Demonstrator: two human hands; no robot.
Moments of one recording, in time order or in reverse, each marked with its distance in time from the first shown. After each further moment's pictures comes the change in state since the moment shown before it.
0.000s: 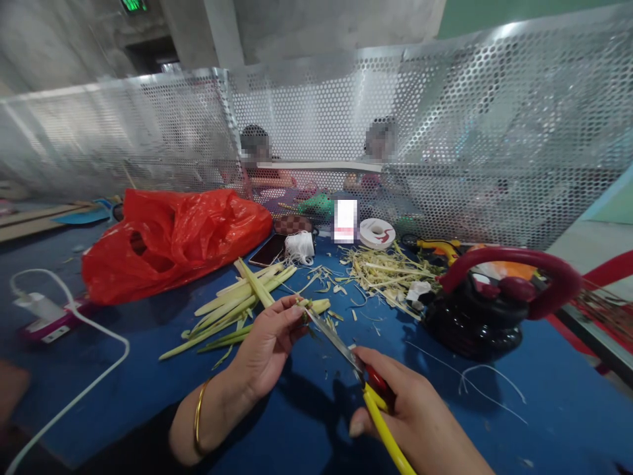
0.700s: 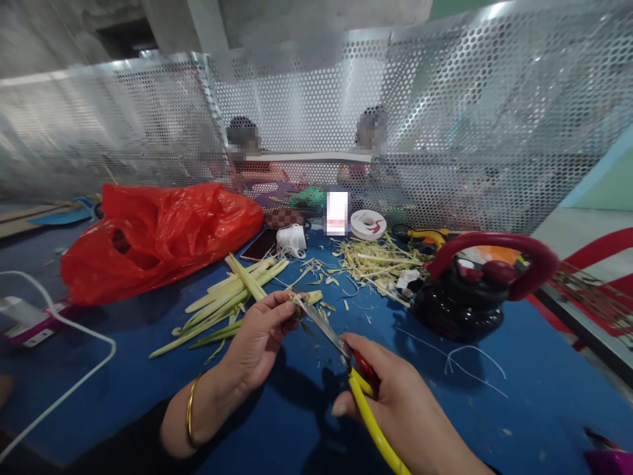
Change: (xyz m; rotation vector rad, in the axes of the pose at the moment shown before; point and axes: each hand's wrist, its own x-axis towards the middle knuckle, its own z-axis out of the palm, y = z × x) left_hand -0.002 0.000 0.004 0.102 -0.018 0.034; right_hand -0.003 -0.015 0.004 0.018 -0.022 0.083
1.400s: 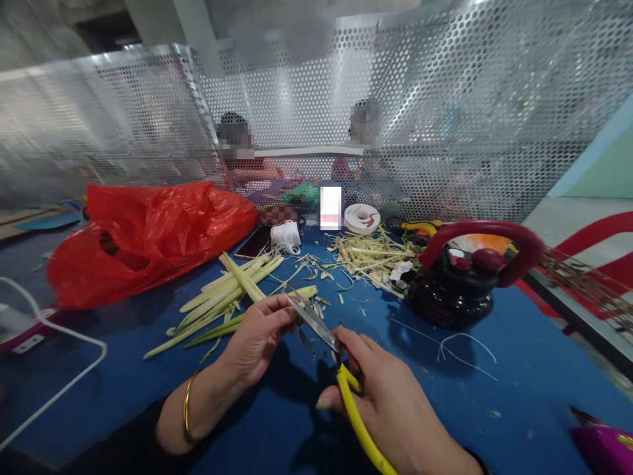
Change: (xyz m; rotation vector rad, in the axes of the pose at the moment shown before) left_hand 0.000 -0.005 0.000 0.187 -0.109 -0.035; right_hand -0.005 -0.005 0.006 -0.280 0.024 -0.131
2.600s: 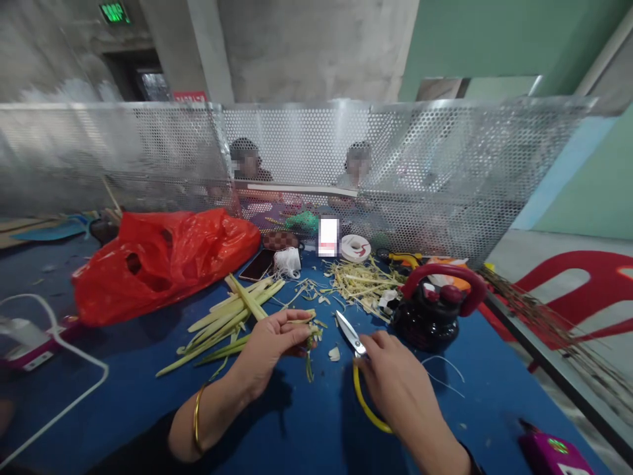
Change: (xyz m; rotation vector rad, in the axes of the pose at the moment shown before) left_hand -0.011 0.028 0.009 0.105 -0.025 -0.078; right_hand 0.014 0.005 -0.028 -0.624 0.295 -0.124
